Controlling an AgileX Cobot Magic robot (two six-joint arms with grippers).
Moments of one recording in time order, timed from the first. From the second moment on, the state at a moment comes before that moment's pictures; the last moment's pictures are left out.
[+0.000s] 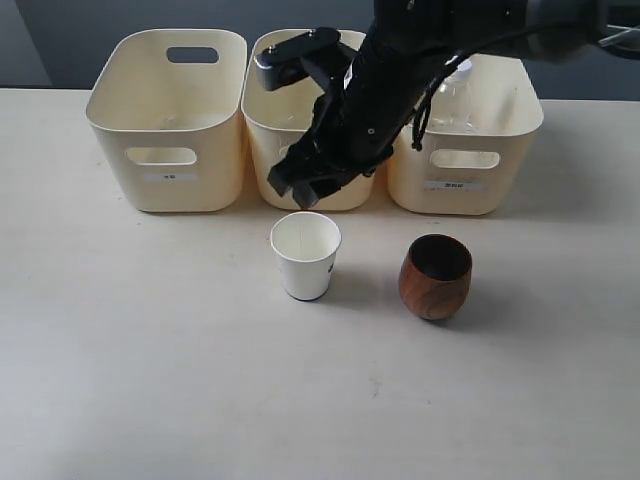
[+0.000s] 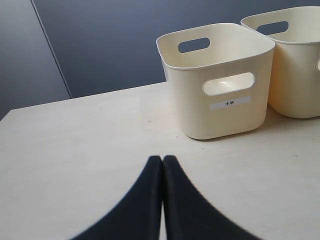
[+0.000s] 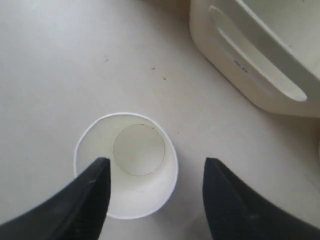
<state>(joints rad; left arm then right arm) -0.07 0.00 0.00 0.02 0.24 0.12 0.61 1.92 -1.51 0.19 0.87 -0.26</state>
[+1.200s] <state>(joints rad) -0.07 0.00 0.00 0.02 0.24 0.12 0.61 2.00 -1.51 0.17 0.87 -0.24</state>
